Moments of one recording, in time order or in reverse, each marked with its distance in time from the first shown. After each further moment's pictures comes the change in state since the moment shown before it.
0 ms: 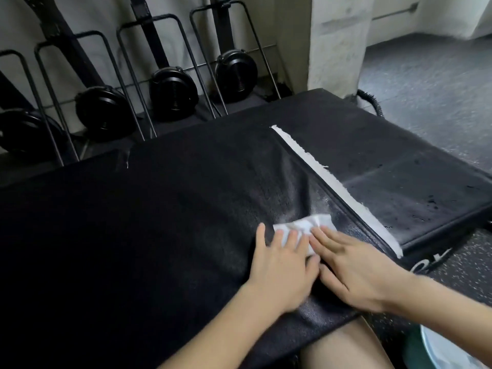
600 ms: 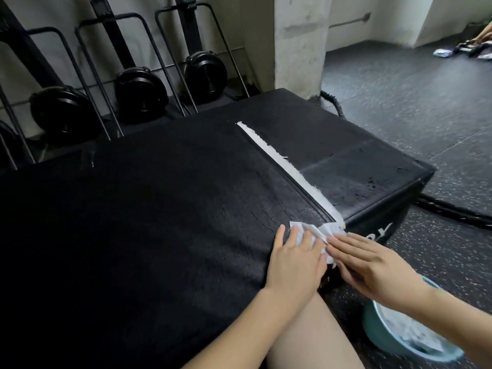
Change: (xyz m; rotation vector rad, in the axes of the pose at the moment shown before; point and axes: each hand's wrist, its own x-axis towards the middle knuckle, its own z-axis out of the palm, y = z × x) left_hand -0.004 0.094 0.023 -0.065 0.176 0.116; right_hand -0.120 0.035 0.020 0.128 0.317 0.034
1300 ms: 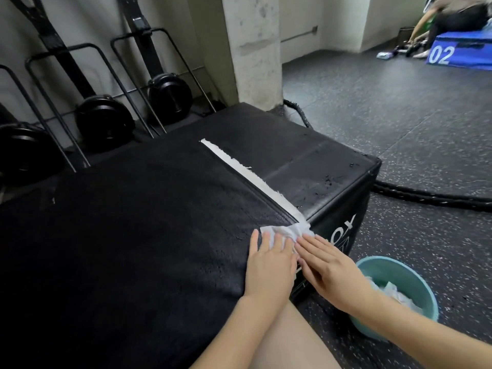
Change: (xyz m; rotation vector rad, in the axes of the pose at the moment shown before) left_hand 0.008 0.010 0.006 0.097 0.054 0.036; right_hand -0.017 -0.013 0.046 -0.030 0.307 0.162
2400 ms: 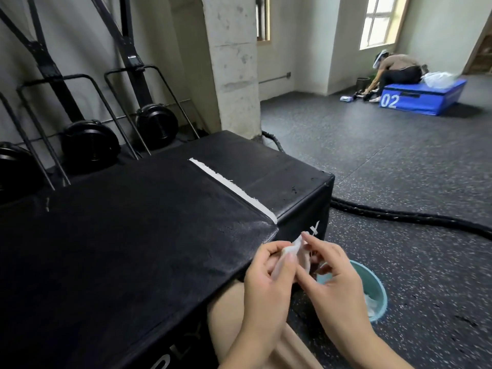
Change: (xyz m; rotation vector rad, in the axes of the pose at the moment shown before) left_hand -0.109 0.080 -0.146 -1.841 0.126 -0.397; right_hand -0.004 -0.172 -0.167 0.598 0.353 0.792
